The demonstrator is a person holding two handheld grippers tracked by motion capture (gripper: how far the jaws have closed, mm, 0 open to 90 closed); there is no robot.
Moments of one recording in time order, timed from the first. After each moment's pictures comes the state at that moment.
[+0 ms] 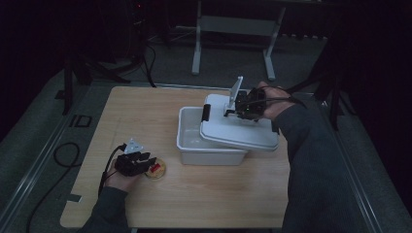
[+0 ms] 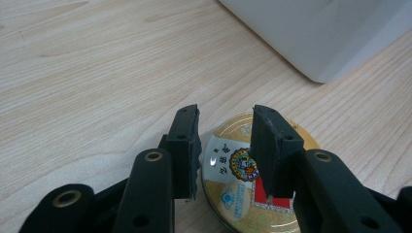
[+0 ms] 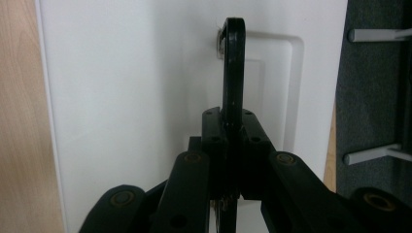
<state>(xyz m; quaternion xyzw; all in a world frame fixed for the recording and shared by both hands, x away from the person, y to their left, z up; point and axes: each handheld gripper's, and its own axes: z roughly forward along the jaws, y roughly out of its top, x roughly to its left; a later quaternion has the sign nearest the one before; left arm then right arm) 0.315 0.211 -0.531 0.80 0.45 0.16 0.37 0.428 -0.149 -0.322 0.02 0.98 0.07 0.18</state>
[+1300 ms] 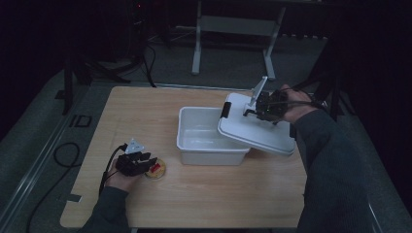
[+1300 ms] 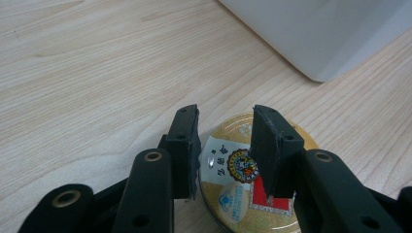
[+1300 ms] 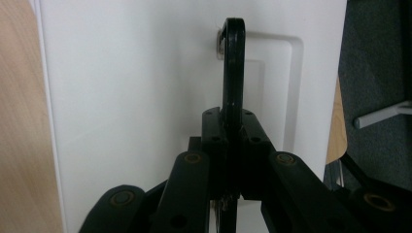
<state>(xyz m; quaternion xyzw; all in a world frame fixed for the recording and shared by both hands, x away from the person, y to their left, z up) 0.316 0.210 -0.531 0.80 0.44 0.16 0.37 0.427 -0.205 -0.323 0.10 0.98 0.07 0.18</state>
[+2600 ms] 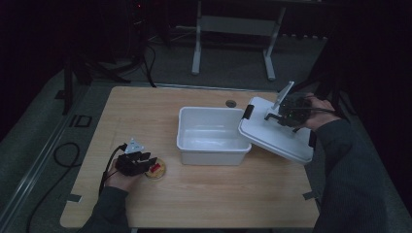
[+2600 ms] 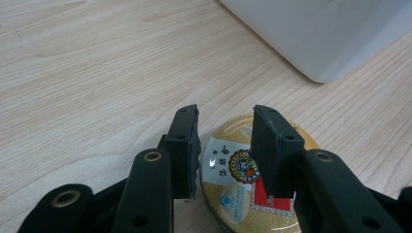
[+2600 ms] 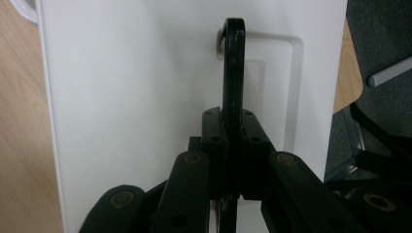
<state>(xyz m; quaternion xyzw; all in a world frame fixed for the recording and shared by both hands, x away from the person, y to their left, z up) 0.317 0.210 -0.531 0.80 0.45 0.16 0.37 0.425 -0.271 -0.337 0.18 0.97 0.06 0.18</state>
